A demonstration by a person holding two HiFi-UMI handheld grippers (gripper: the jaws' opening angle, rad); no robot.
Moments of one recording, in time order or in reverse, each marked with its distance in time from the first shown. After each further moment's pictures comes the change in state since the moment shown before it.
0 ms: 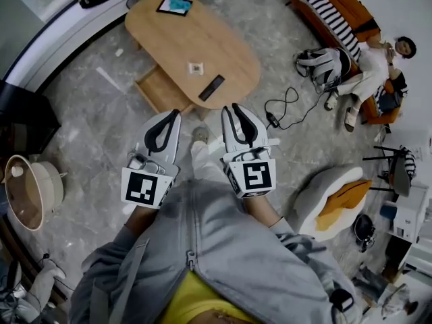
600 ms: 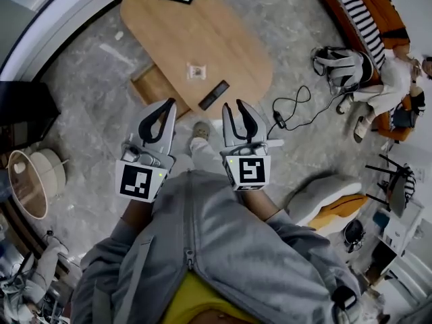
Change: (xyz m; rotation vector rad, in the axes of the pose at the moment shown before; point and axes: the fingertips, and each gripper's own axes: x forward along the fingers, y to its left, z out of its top) left arm 0.181 0.101 -0.045 -0.019 0.118 0.050; right arm 0.168 -0.110 -0.077 0.041 0.148 0.020
